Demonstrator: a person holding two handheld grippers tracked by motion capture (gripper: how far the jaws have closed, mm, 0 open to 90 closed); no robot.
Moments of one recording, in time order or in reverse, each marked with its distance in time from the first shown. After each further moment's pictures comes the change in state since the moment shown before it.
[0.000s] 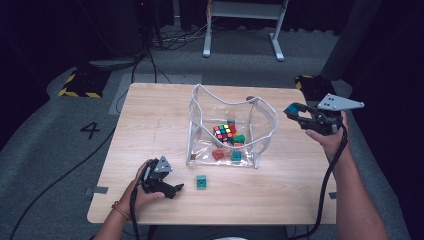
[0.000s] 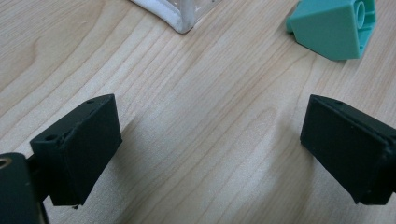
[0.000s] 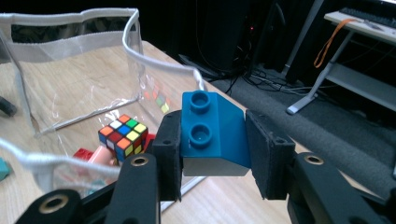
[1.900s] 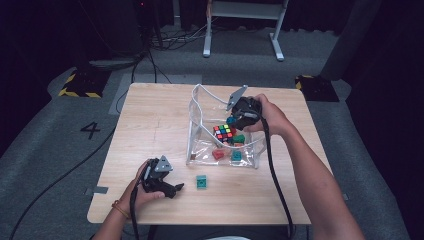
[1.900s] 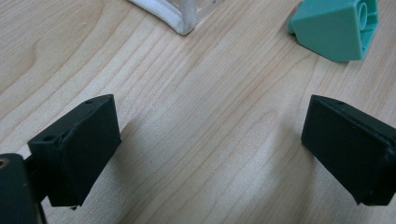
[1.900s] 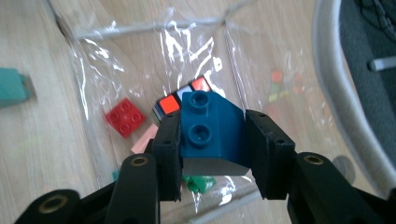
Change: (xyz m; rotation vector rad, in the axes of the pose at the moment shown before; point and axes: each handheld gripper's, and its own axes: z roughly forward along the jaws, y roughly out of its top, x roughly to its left) left arm 0.000 0.001 0.002 0.000 -0.015 -0.010; right arm 0.092 0.063 0.171 0.609 0.265 -0.415
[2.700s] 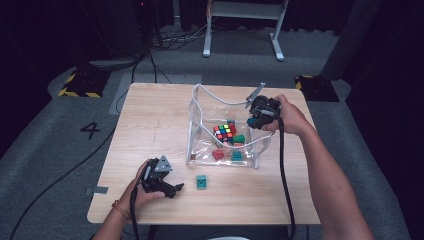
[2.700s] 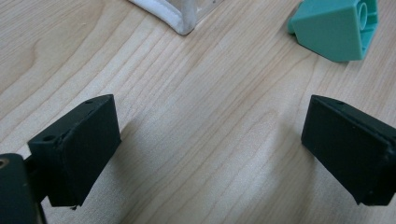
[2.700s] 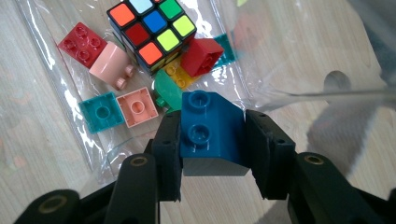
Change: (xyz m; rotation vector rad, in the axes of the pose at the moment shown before) left arm 0.000 0.000 0.000 0.001 0.004 0.001; right arm -0.026 -0.050 -0.011 0.130 -0.022 0.109
